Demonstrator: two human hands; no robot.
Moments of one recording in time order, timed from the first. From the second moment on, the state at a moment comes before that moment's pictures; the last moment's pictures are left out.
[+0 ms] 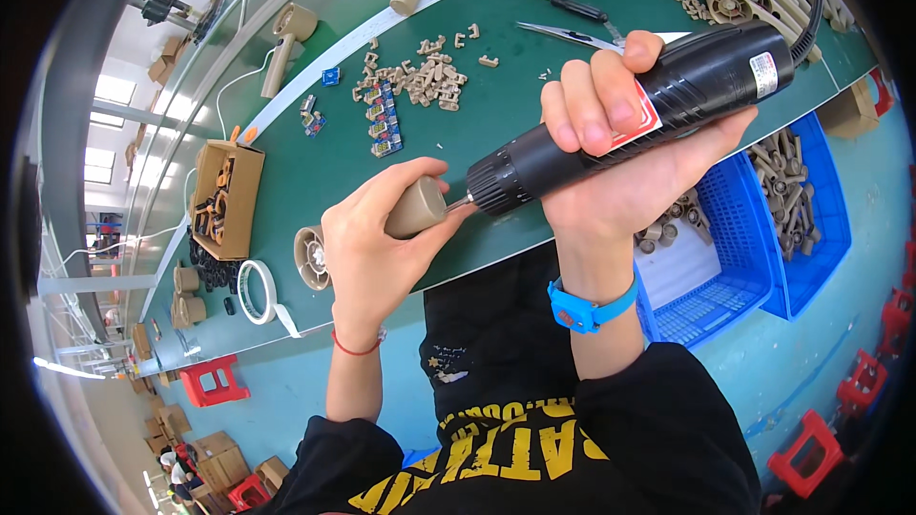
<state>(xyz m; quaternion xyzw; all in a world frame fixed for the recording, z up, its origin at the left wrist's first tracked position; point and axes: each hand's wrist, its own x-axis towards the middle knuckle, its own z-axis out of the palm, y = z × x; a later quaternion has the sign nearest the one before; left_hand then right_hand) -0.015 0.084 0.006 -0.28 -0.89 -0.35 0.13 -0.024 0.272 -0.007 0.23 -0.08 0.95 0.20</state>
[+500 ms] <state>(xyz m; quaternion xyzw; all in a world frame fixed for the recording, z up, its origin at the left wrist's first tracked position) -0.017 0.095 0.003 -0.26 -0.93 -0.26 0.04 -0.036 0.257 -0.020 0.13 -0.14 0.94 0.30</state>
